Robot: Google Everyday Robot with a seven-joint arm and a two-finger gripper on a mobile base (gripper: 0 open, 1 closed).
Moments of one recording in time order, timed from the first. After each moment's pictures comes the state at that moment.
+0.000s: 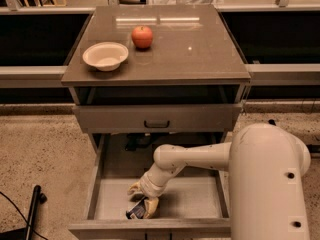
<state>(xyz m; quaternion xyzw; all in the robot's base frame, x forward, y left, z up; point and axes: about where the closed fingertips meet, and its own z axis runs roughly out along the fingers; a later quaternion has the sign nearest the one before) 0.460 0.079 0.371 -0.85 0.42 0.27 0.17</state>
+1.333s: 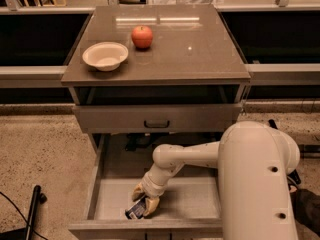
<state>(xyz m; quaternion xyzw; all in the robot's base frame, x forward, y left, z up) 0.466 0.067 0.348 -0.85 0.44 0.26 0.13</state>
